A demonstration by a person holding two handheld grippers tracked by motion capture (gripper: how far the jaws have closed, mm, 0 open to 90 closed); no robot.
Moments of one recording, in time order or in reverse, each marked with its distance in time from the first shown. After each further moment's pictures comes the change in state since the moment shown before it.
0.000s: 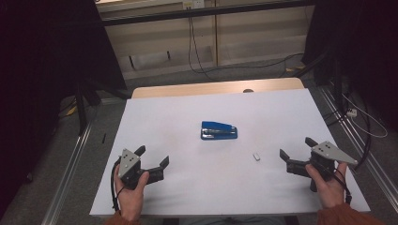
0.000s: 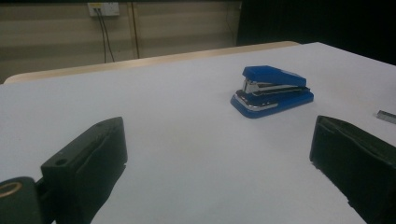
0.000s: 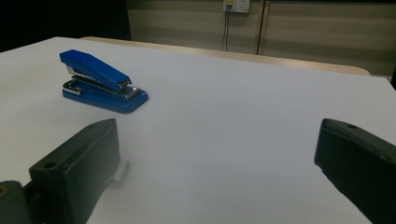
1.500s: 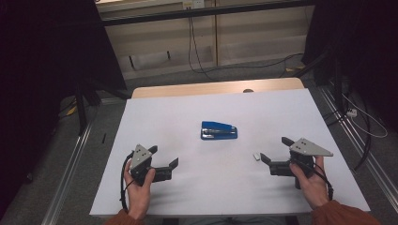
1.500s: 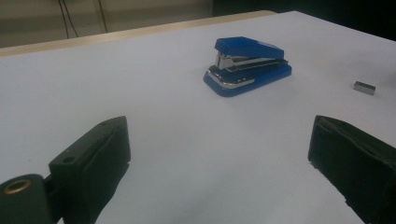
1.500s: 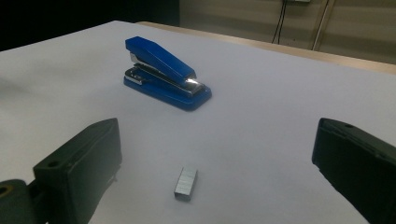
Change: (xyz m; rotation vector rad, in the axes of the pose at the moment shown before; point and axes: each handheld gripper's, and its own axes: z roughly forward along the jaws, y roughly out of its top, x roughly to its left) left arm -0.008 0.000 0.025 0.116 -0.110 0.028; right arm 0.033 0.007 0.028 0.051 0.194 -0.059
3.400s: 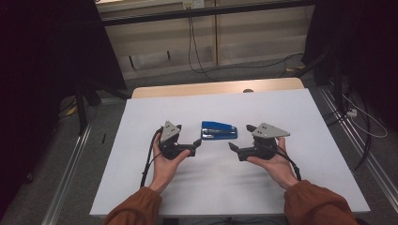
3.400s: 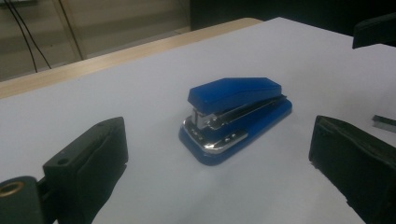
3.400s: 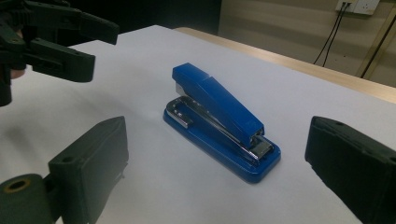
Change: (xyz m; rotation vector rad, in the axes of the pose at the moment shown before) left arm -0.009 0.040 0.092 -0.006 -0.077 0.082; right arm 0.037 0.036 0.083 0.003 0.149 -0.079
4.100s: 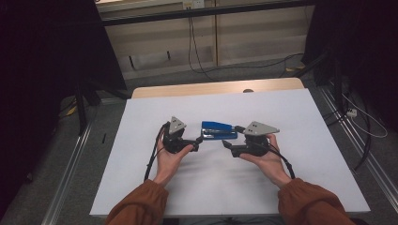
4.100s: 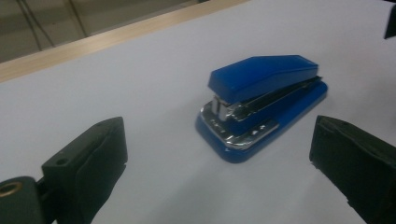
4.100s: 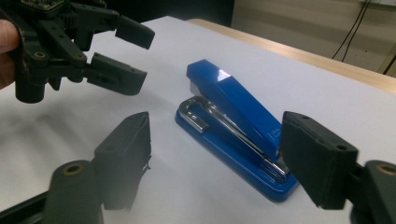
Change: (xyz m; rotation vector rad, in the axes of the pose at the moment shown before) left arm 0.010 0.000 0.028 0.099 0.045 0.010; right arm 0.005 0.003 0.023 0.037 0.048 -0.015
